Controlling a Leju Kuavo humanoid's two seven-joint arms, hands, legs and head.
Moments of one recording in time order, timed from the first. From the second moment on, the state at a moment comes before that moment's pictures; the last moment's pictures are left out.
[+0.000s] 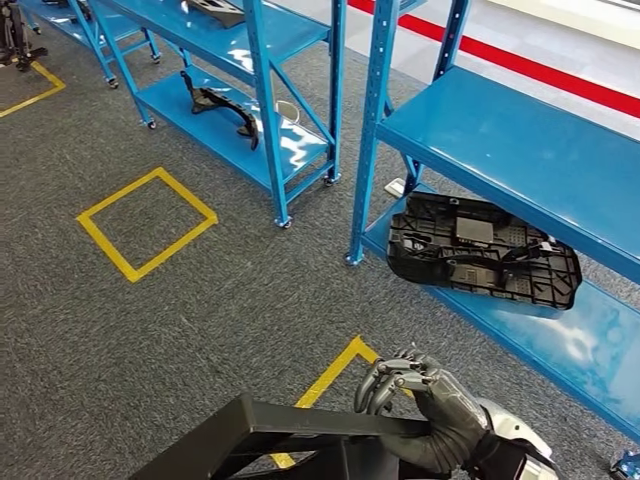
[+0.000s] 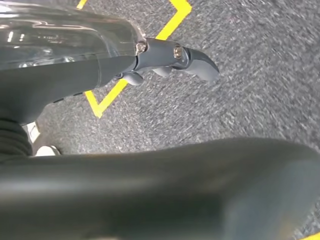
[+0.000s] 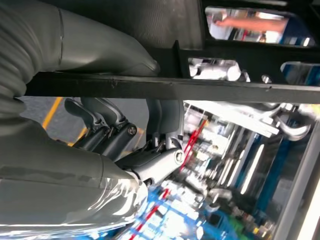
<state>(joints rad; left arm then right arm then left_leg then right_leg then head) -0.09 -0.15 1.22 -0.21 -1.17 0.00 -0.27 0.08 -0.31 0.53 -2.04 0.07 0.28 -0.53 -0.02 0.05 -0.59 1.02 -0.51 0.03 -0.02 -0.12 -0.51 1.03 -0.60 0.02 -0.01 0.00</state>
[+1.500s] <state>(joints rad) -0.10 -0.10 1.22 -0.21 -1.13 0.01 -0.33 -0.04 -0.32 0.61 -1.94 0.00 0.30 -0.59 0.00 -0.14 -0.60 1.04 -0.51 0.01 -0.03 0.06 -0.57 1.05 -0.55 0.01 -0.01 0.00</state>
